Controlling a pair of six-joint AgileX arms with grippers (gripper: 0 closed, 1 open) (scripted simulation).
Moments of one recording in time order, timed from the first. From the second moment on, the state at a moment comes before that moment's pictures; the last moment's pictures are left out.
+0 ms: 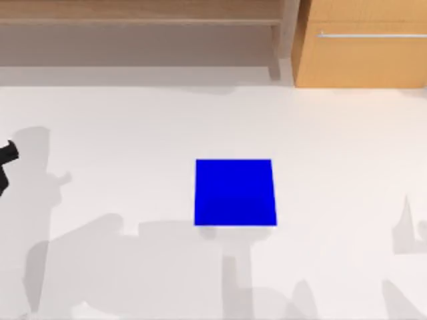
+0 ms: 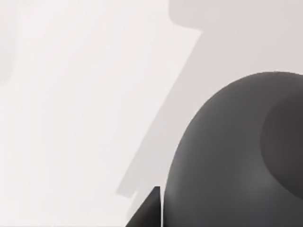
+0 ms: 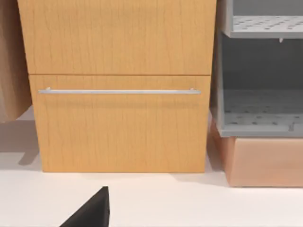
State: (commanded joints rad) left arm 0.08 1.50 1.06 -1.10 -0.01 -0.44; right arm 0.00 0.00 0.00 0.00 0.00 0.00
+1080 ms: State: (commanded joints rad) left arm -0.24 1.76 1.46 -1.35 0.05 0.74; right arm 0.00 0.00 0.00 0.00 0.00 0.00
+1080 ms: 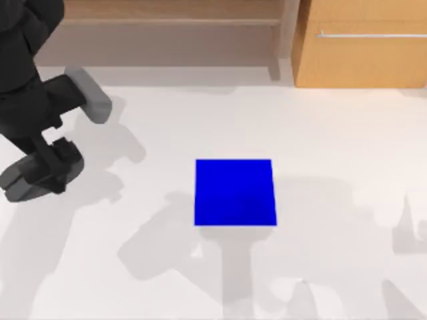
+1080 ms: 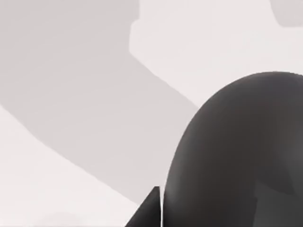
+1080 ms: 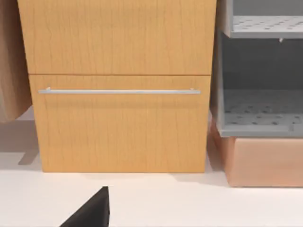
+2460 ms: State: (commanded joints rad) left arm -0.70 2.38 2.16 -1.38 0.03 2.45; right arm 0.00 0.00 0.00 0.00 0.00 0.00
